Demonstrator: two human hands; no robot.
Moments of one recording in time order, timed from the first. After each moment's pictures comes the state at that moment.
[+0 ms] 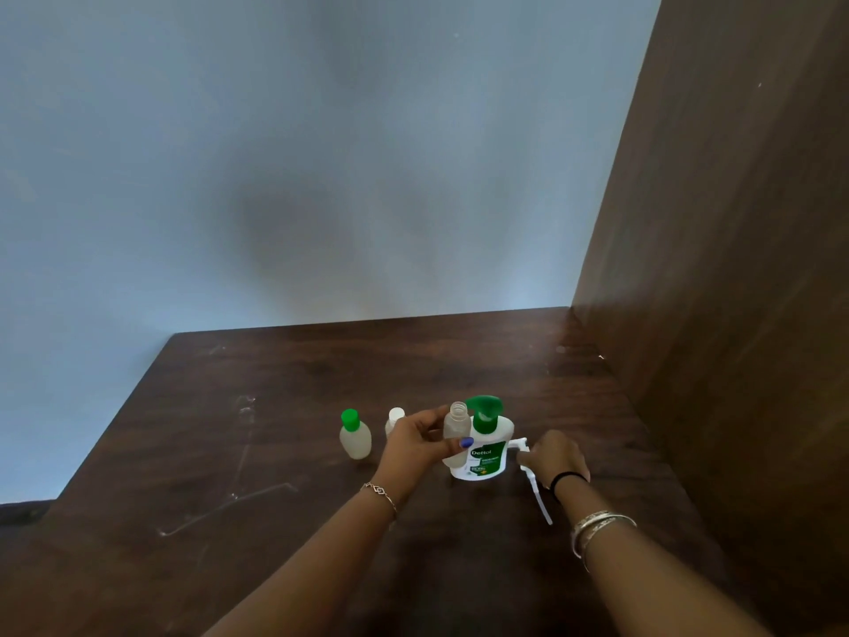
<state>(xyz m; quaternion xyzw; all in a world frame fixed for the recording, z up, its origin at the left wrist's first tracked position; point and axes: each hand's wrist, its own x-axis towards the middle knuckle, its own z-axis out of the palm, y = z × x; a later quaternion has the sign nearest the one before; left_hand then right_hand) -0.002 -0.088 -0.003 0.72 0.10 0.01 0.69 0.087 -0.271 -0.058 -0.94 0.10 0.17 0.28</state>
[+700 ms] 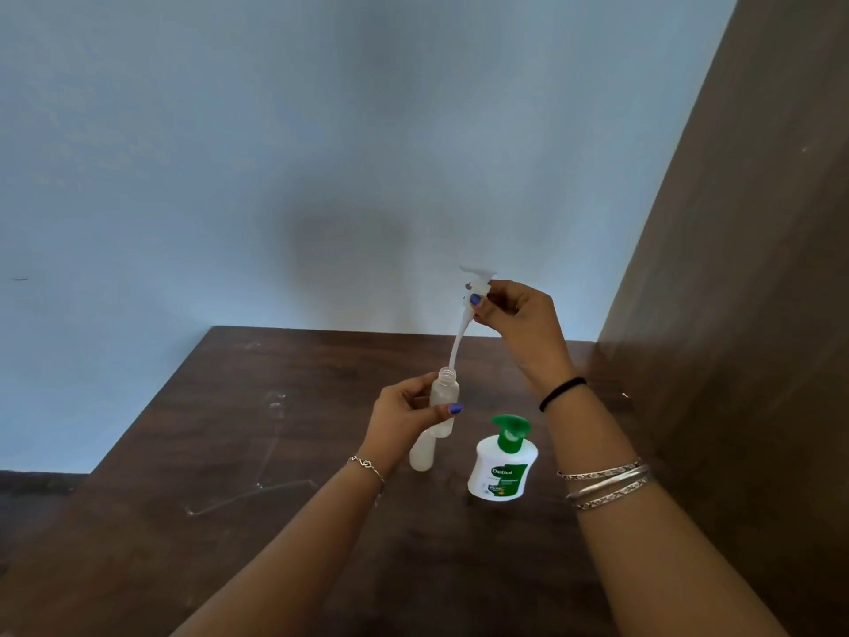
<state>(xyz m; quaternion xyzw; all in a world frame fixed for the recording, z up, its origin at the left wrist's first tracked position) -0.014 -0.049 0.054 0.74 0.11 0.12 0.65 0.073 -0.173 0.148 -0.72 -0.22 0.02 0.66</state>
